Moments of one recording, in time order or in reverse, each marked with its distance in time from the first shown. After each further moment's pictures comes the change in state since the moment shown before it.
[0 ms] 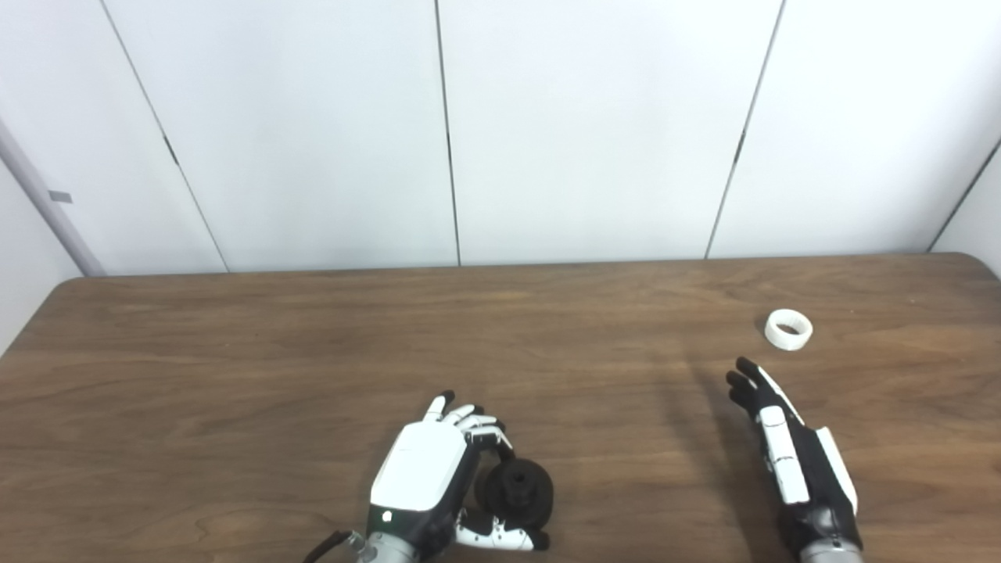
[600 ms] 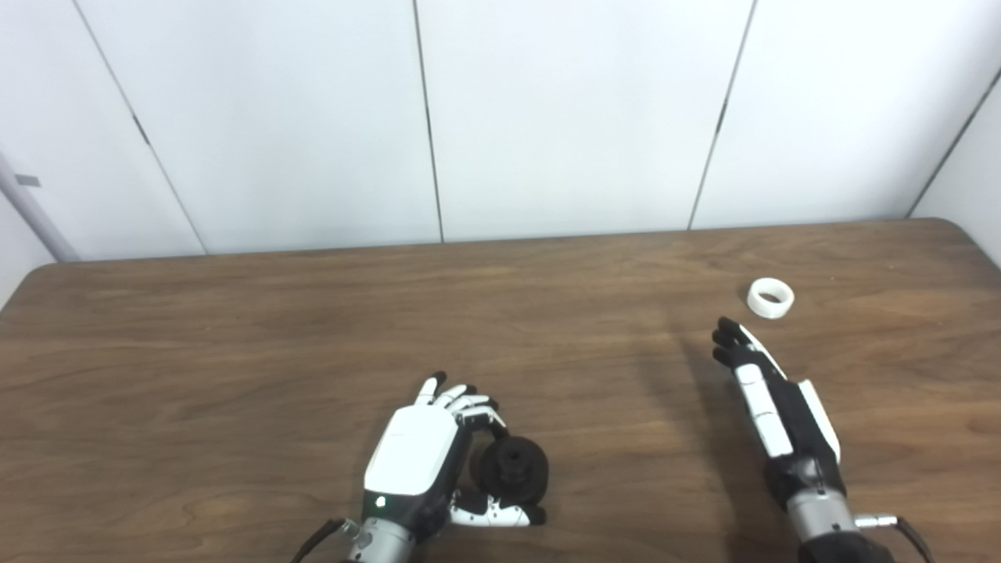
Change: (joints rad) left arm 0.013 -0.017 0.009 0.029 -0.003 -0.032 0.033; right arm -0.058 -0.060 -0.010 -0.019 -0.107 0.049 -0.005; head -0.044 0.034
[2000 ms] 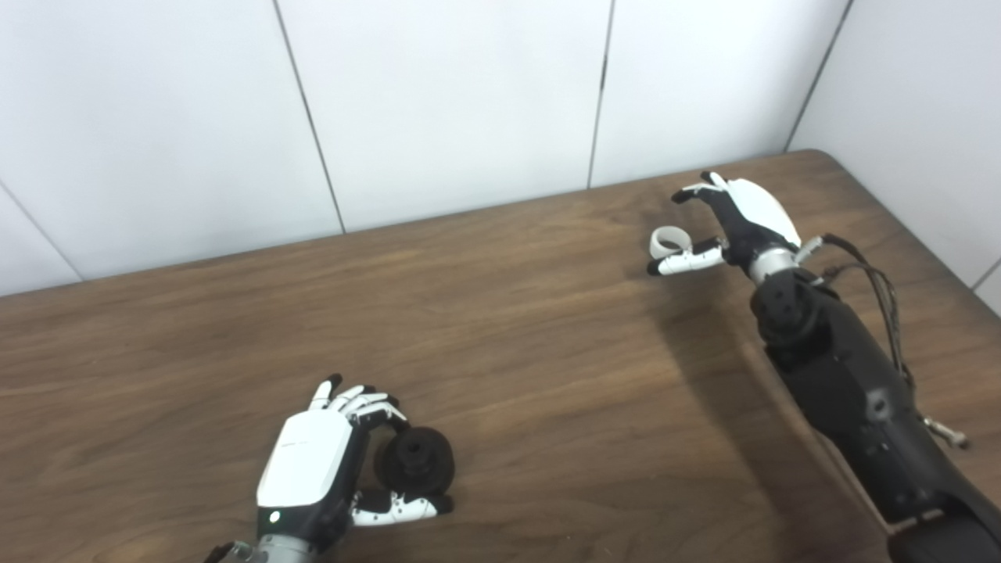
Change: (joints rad) left arm 0.025 0.051 0.093 -0.038 -0.021 -0.074 -0.073; right arm -0.473 -0.366 0.143 0.495 -0.428 0.192 0.112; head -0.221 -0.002
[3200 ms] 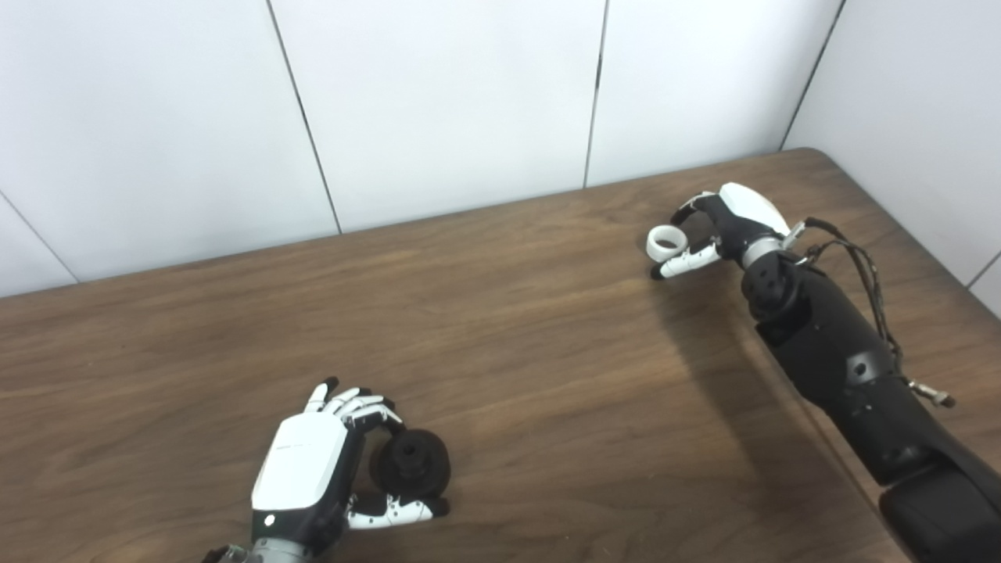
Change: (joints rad) left arm 0.003 0.002 0.005 0.000 0.004 -0.005 -0.004; right arm -0.075 -0.030 0.060 0.140 -0.020 0.024 0.040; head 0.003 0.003
